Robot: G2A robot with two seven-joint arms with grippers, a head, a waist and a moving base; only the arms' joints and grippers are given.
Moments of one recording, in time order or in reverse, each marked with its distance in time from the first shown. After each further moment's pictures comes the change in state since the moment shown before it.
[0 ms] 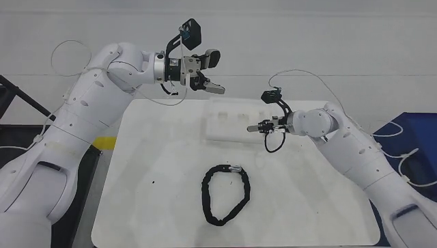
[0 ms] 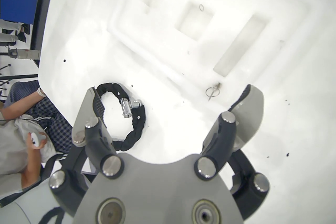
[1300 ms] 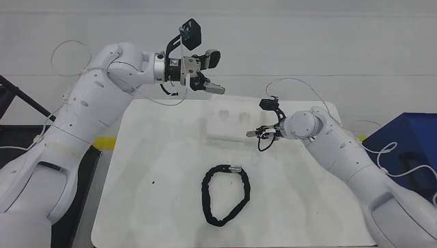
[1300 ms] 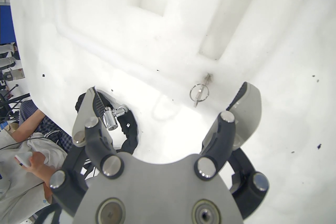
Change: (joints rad) left arm 0.000 0.000 0.000 0.000 0.000 0.000 0.000; right arm 0.042 -0.110 -0.087 0.214 0.017 0.106 0.017
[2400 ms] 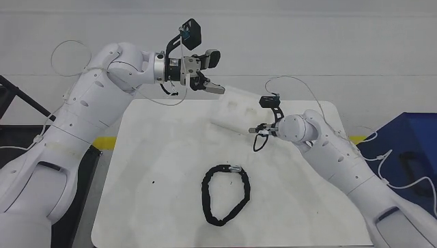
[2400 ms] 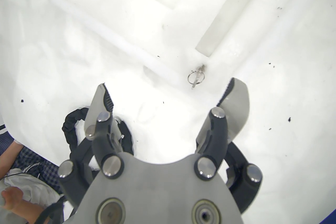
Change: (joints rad) left arm 0.000 0.000 0.000 0.000 0.000 0.000 0.000; right arm -0.099 0.032 0.099 -0.255 -0.235 0.278 -0.032
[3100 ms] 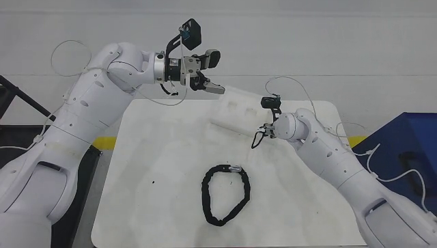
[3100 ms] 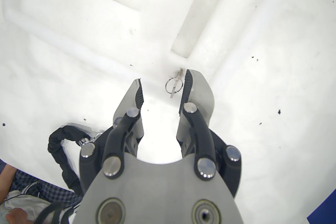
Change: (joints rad) left arm 0.000 0.000 0.000 0.000 0.000 0.000 0.000; right arm 0.045 -0.073 -0.041 0.133 -0.046 0.096 0.004
